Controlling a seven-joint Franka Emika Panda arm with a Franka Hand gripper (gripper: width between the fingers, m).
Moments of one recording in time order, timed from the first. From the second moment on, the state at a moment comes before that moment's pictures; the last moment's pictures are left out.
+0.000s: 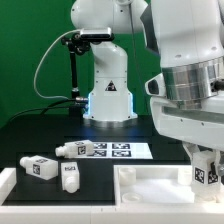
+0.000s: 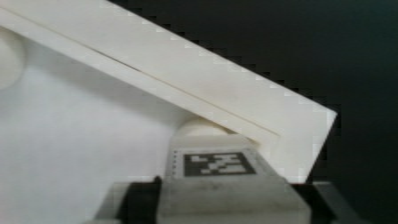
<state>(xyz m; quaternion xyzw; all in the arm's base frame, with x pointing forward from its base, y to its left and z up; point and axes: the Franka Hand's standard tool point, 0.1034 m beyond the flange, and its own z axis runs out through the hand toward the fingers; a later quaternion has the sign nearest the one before) 0.638 0.113 0.073 -0.85 0.52 0.05 0.10</state>
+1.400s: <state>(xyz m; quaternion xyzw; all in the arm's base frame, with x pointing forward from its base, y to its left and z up) 0.640 0.113 0.076 -0.99 0.09 0.02 0.05</state>
